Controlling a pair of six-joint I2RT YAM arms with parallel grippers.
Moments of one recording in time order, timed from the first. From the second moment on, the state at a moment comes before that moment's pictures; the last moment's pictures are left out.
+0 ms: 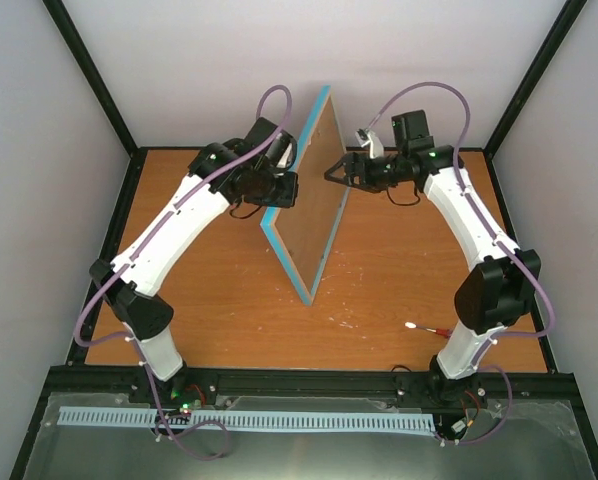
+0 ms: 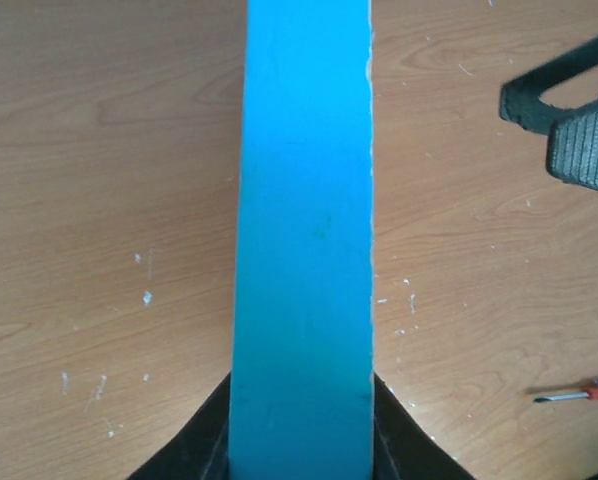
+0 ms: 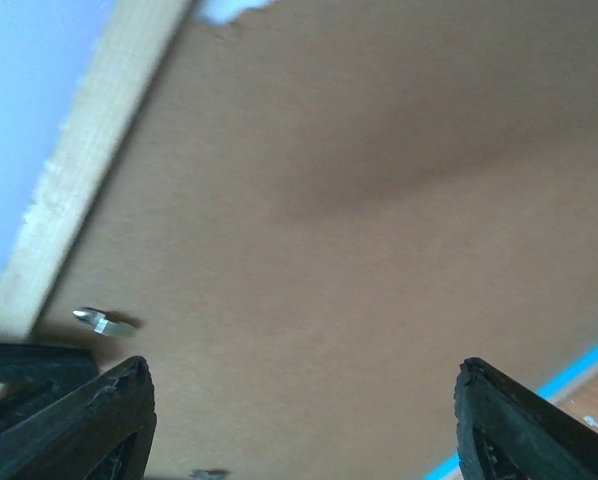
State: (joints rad) left arm -0.67 1.72 2.01 -1.23 -0.03 -0.47; right arm 0.30 1.73 1.74 -0.80 -0.80 0.29
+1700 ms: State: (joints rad) left arm -0.91 1.84 1.97 -1.02 -0.13 -0.42; right arm 0.18 1.80 1.53 -0.61 -0.92 0.55
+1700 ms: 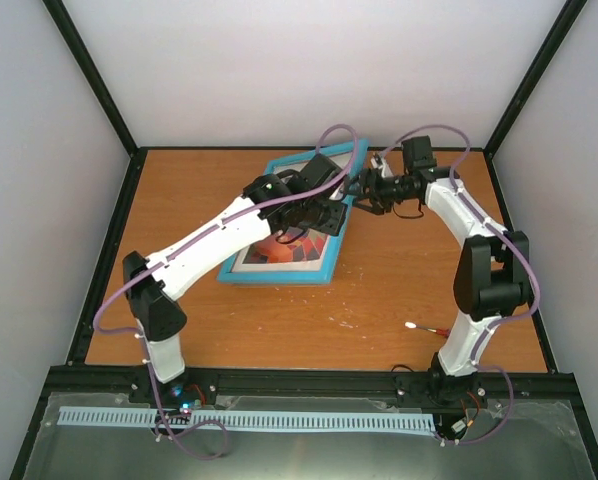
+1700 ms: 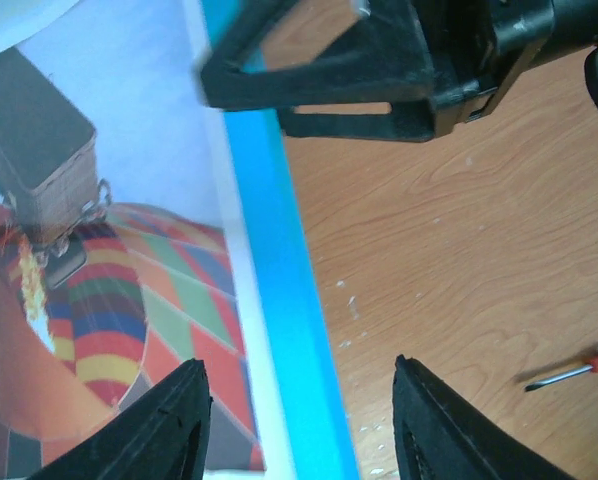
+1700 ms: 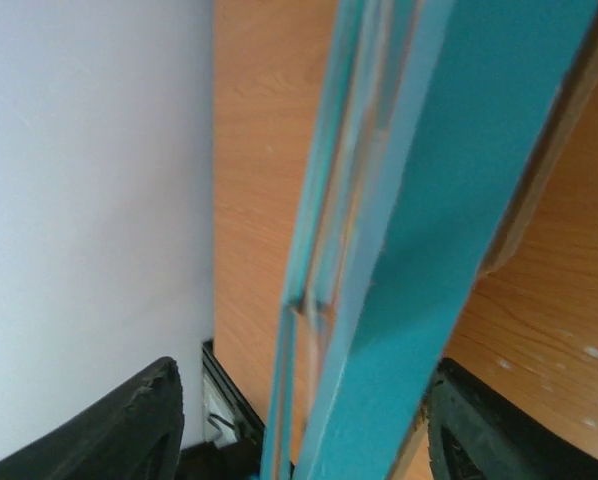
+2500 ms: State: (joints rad) left arm -0.30 1.41 0.91 -0.51 0.06 -0.58; right arm 0.13 1.92 1.35 -0.55 -0.80 0.23
